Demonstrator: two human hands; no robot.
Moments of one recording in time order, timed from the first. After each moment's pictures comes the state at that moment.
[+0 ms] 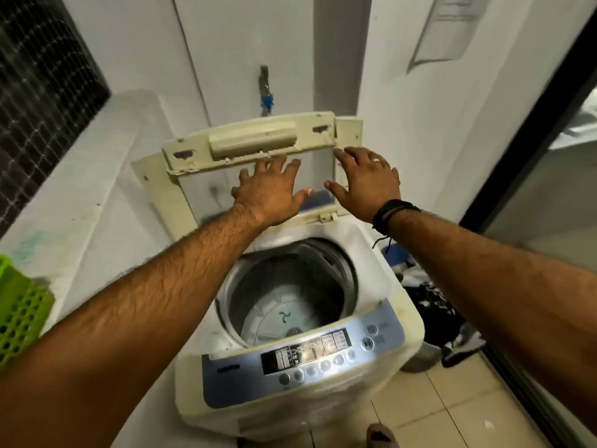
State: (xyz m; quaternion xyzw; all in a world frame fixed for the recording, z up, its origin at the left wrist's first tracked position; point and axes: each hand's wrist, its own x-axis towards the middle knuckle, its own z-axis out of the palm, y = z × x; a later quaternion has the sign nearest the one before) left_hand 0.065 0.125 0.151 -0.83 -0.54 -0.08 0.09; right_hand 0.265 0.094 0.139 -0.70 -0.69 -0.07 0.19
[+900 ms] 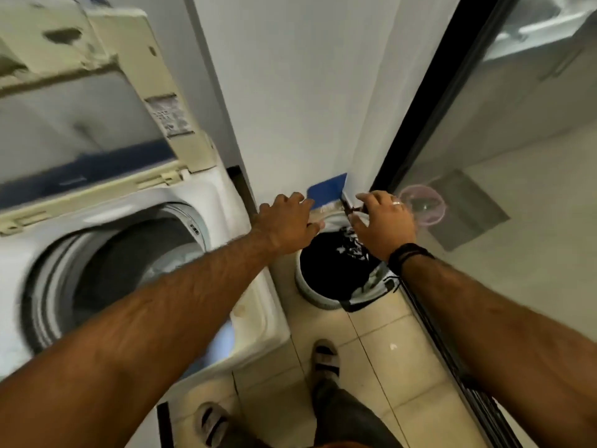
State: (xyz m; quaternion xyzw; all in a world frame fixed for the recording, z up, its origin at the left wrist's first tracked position) left_hand 0.420 0.105 -0.039 -0.88 -0.45 0.09 -0.10; right_hand 0.617 0.027 -0.054 -0.80 -0.59 0.10 0.10
